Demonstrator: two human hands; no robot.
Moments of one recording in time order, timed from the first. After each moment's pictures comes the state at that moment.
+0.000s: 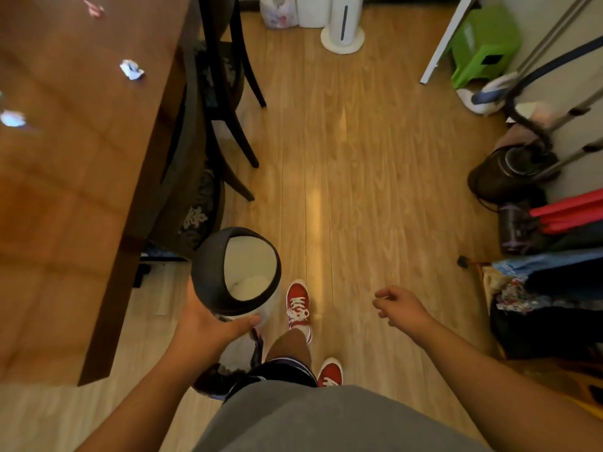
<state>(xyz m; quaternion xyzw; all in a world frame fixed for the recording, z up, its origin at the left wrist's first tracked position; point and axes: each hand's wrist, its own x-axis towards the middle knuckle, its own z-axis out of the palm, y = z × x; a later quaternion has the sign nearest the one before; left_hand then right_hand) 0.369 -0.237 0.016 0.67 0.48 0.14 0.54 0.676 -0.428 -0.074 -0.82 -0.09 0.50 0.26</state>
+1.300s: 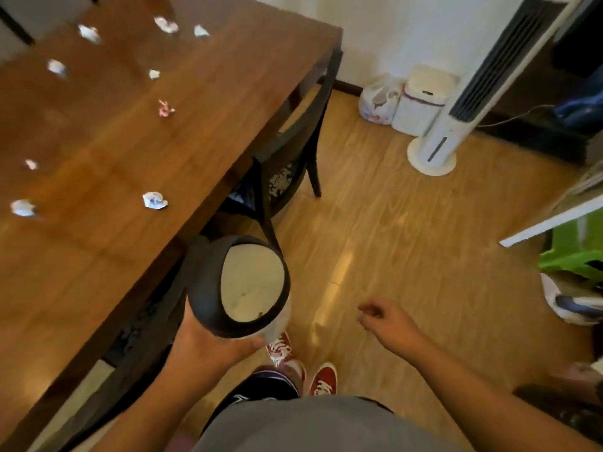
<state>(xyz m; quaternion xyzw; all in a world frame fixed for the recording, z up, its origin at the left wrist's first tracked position) 0.682 0.084 0.077 0.54 0.60 0.31 0.49 1.002 0.060 -0.026 -0.74 -0.40 0.52 0.14</state>
